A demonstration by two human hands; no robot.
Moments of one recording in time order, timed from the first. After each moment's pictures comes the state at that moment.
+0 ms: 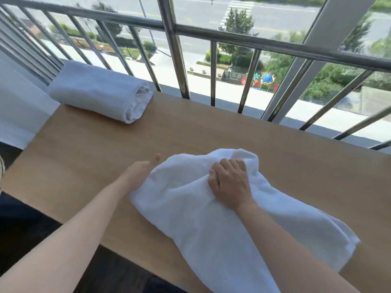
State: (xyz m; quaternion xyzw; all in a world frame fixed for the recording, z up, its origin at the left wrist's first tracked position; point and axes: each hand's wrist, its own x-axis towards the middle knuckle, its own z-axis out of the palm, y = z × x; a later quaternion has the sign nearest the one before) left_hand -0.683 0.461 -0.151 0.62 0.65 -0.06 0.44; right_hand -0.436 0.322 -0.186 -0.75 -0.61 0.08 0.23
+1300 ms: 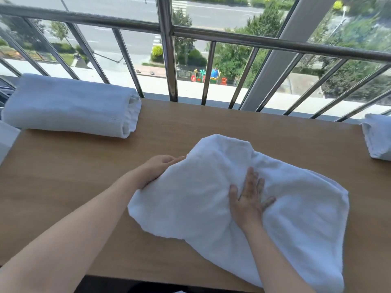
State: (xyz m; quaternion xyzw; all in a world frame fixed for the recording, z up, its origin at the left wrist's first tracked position) left_hand -0.688 0.543 -0.155 0.67 0.43 -0.15 0.59; right_hand -0.532 0.291 -0.216 -0.93 -0.22 0.22 0.17
